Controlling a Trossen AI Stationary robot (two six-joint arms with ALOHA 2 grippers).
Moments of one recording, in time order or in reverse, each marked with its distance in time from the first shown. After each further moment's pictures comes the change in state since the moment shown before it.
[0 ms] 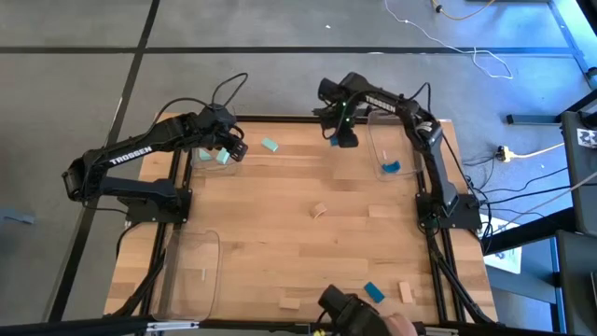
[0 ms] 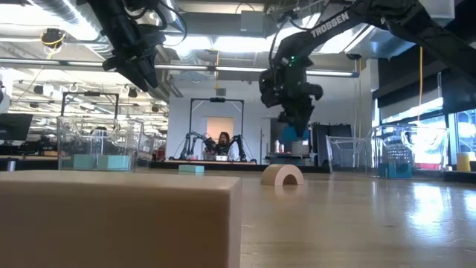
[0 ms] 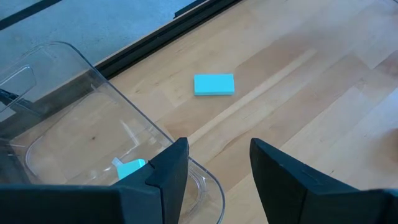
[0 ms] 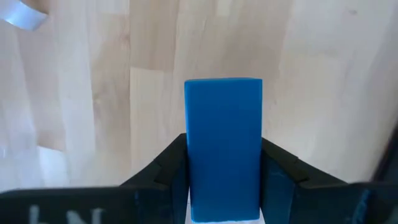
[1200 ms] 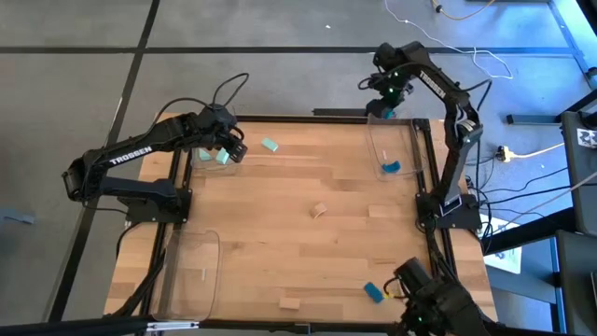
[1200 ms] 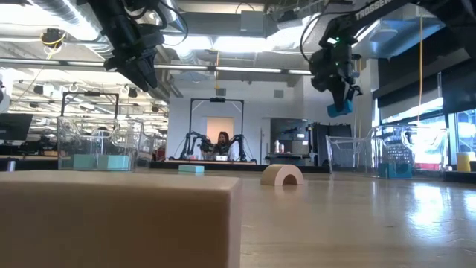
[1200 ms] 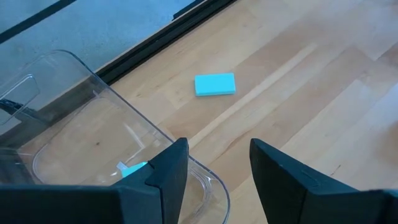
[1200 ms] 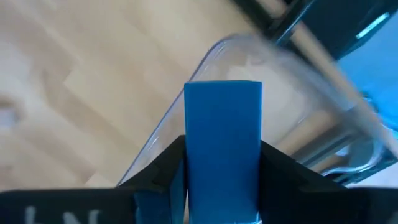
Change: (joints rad) left arm 0.000 0.000 0.000 0.000 -0.002 0.052; right arm -0.354 -0.270 -0.075 -0.130 0.093 0.575
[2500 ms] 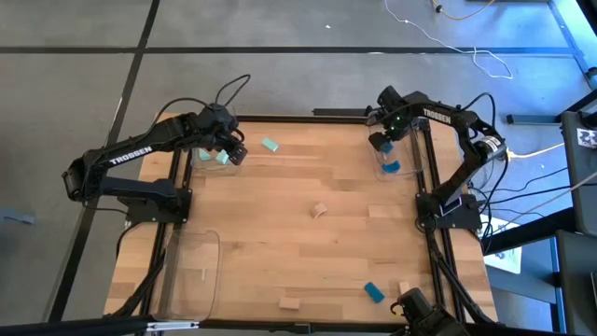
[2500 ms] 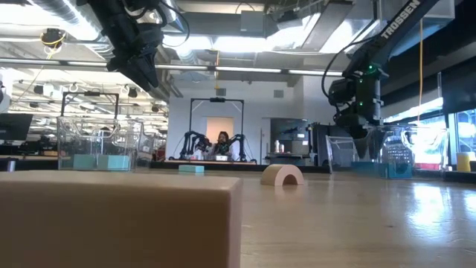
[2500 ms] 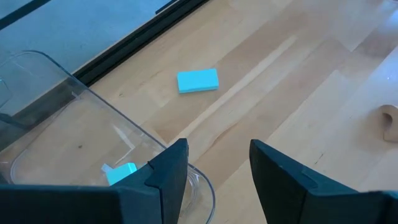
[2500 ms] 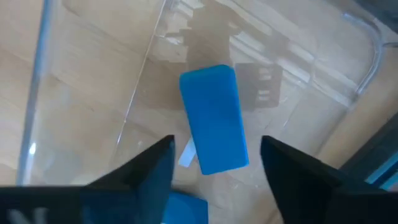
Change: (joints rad) left arm 0.000 0.000 0.000 0.001 0.070 0.026; right arm -0.004 -0.257 -0.826 0.655 0.105 0.215
